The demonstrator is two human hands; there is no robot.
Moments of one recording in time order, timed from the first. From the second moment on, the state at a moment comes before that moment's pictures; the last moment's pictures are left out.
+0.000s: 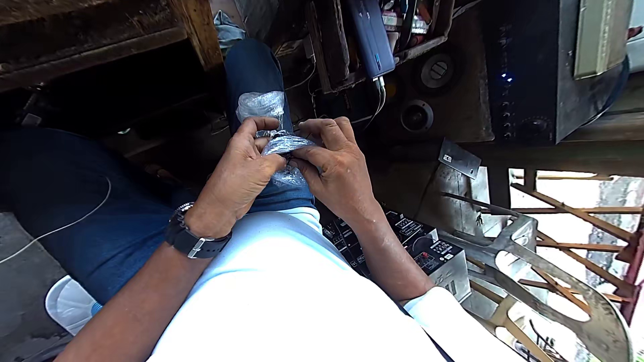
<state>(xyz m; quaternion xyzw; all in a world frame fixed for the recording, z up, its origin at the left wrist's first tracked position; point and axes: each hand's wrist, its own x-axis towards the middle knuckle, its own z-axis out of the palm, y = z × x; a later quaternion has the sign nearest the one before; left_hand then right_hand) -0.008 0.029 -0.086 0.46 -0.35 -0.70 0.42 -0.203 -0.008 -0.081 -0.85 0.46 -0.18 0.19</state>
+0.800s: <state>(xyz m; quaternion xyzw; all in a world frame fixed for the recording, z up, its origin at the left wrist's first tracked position) -0.005 0.028 -0.086 0.48 -0.34 -0.70 0.41 -0.207 -0.013 -0.091 -0.85 0.43 -0.23 0.19</state>
